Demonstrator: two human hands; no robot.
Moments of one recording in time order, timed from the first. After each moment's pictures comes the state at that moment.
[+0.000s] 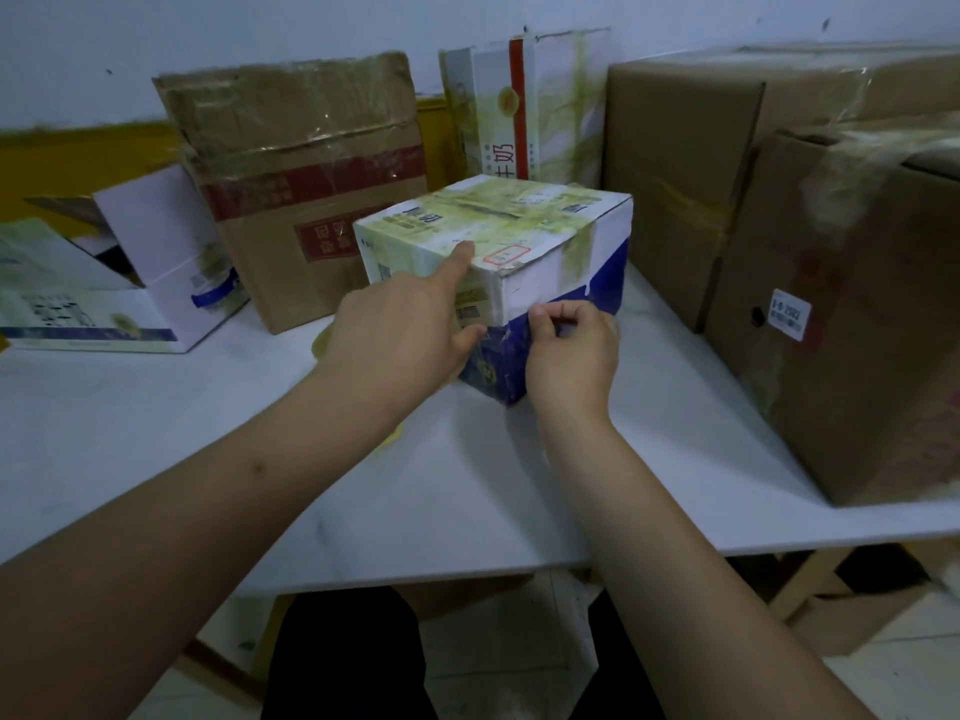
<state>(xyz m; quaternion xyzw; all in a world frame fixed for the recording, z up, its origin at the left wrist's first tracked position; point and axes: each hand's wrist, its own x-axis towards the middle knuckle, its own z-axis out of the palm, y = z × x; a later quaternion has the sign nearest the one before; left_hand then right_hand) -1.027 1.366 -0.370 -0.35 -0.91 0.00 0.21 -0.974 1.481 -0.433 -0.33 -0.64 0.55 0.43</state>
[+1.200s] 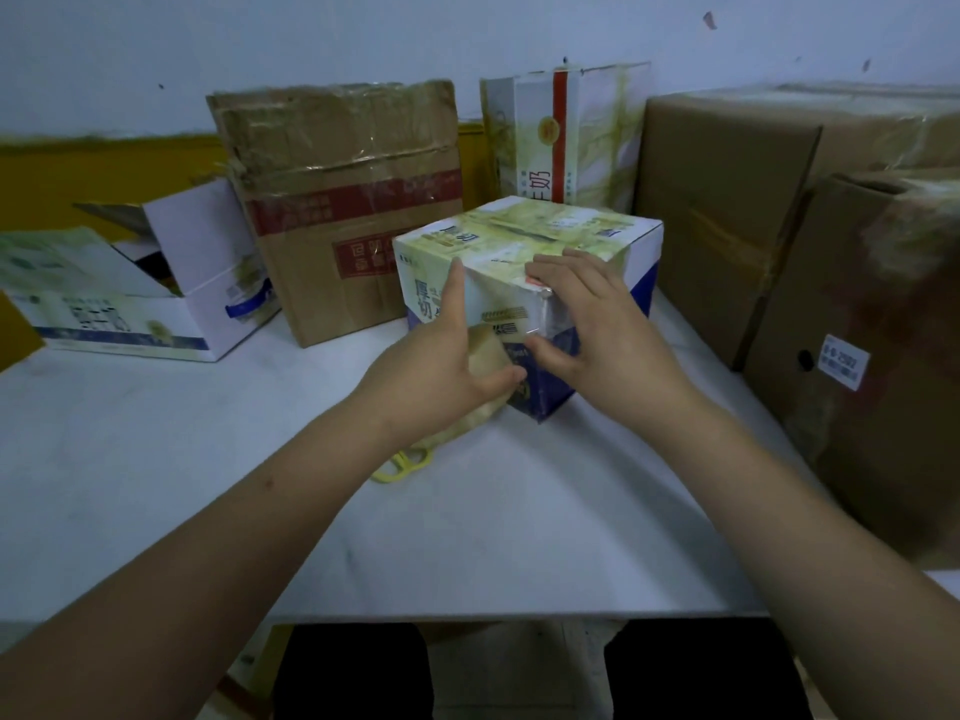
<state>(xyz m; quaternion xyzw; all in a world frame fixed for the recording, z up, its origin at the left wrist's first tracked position) -1.068 1.358 -0.403 -0.38 -0.88 -0.27 0.00 -0.981 1.534 -0.409 -0.01 -0.93 0.16 0.34</state>
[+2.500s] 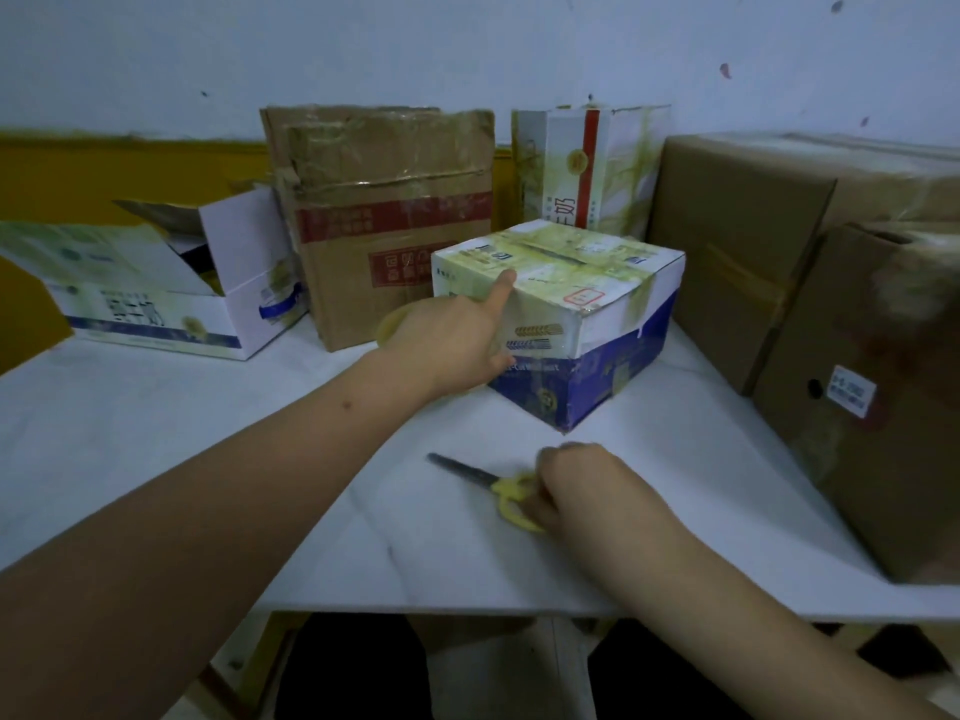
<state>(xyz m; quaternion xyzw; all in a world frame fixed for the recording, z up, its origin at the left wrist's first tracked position) -1.098 1.356 -0.370 -0.43 -0.89 0.00 0.15 -0.924 1.427 -0.424 -0.13 -0.99 0.06 0.00</state>
